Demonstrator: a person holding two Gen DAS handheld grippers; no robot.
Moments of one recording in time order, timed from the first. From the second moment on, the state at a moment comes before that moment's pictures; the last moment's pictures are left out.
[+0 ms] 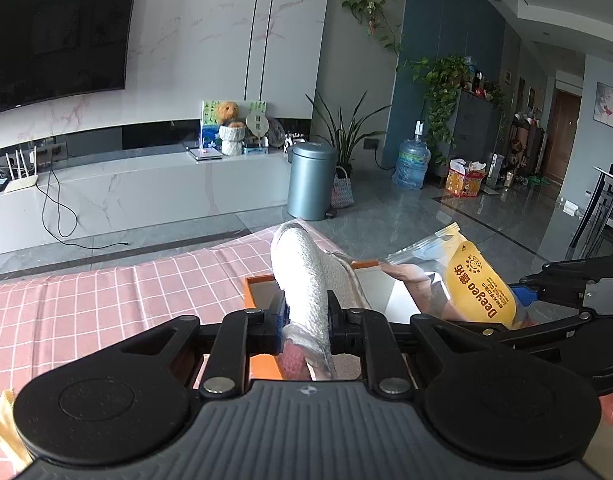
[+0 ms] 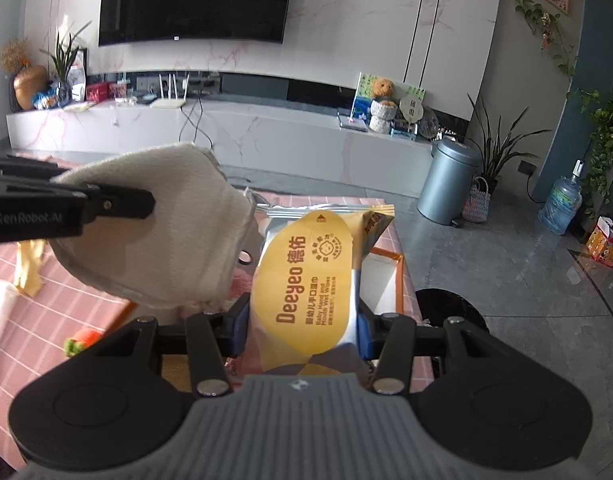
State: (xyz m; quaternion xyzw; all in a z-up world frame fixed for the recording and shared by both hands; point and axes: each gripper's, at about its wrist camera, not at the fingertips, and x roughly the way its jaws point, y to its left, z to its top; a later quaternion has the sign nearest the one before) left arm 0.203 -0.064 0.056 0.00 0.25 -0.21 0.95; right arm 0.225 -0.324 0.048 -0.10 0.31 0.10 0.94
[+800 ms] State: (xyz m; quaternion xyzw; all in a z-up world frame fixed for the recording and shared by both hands) left arm 0.246 -0.100 0.010 0.01 0.32 -0.24 0.92; right arm 0.318 -0.314 -0.033 -0.22 0.43 0.09 0.87
